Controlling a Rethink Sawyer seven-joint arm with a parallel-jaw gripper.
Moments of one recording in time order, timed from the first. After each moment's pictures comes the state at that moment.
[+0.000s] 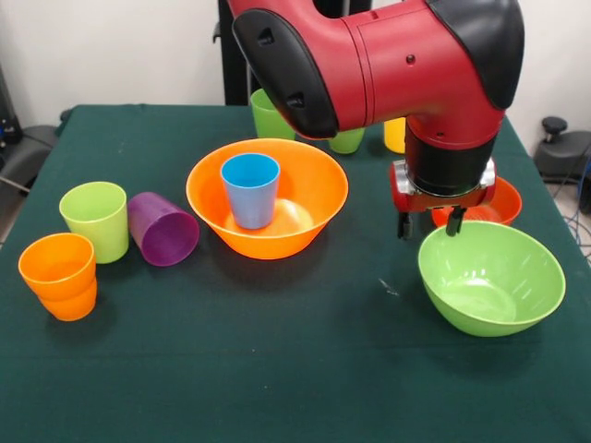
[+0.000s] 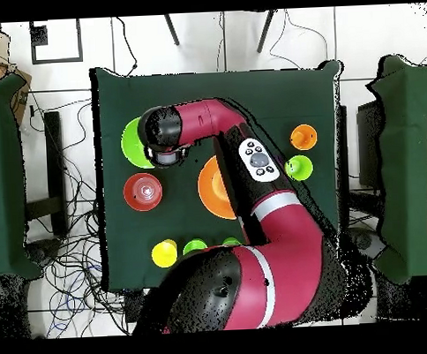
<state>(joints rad) -0.36 -0.37 0.54 1.29 -0.47 1.02 1.97</state>
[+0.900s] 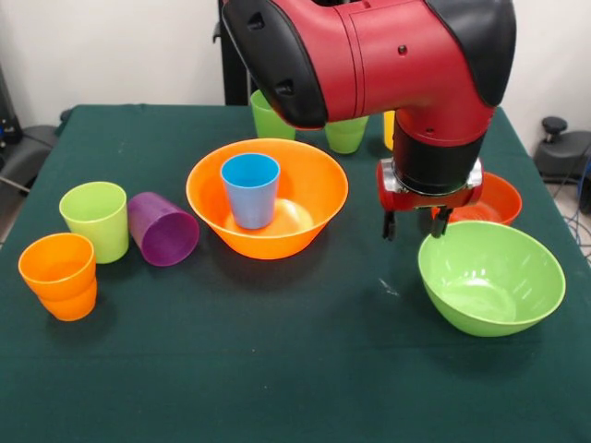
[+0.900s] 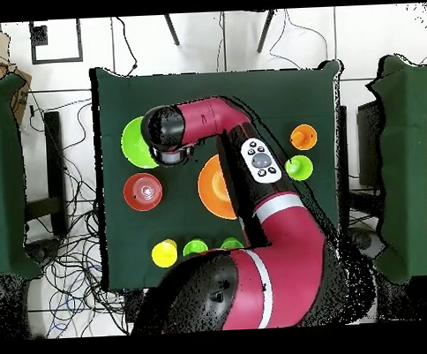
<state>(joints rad) -0.35 -0.39 0.51 1.28 -0.48 1.02 1.97</state>
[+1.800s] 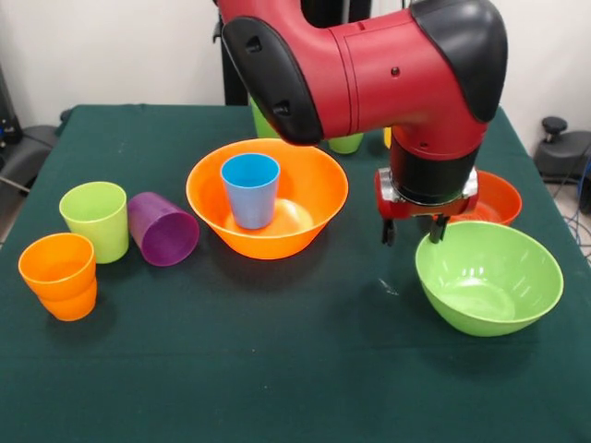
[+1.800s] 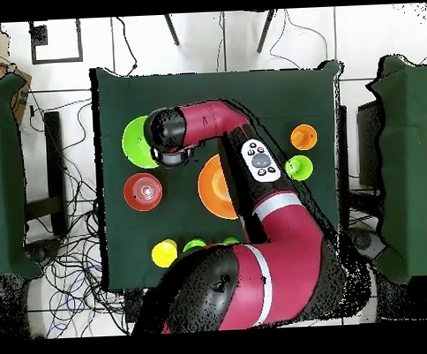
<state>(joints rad) -0.36 -0.35 0.50 1.27 -0.48 1.01 1.97</state>
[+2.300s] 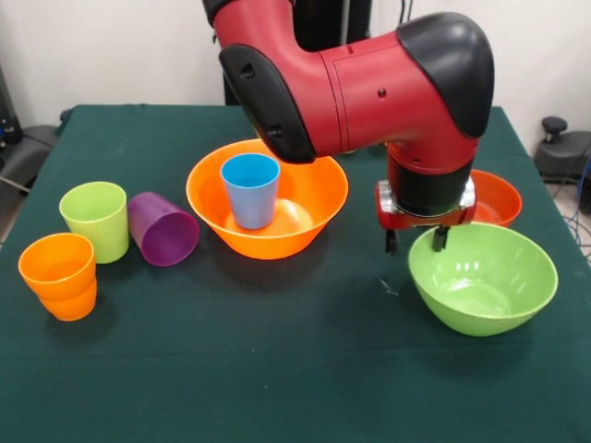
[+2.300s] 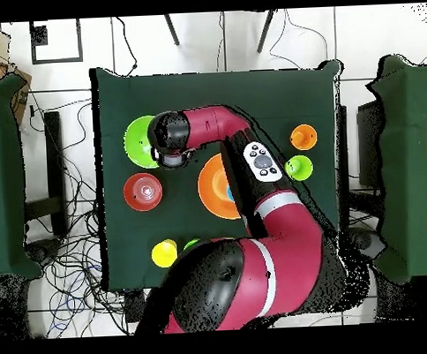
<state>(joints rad) -0.37 -0.31 0.51 1.27 -0.46 0.97 1.97</state>
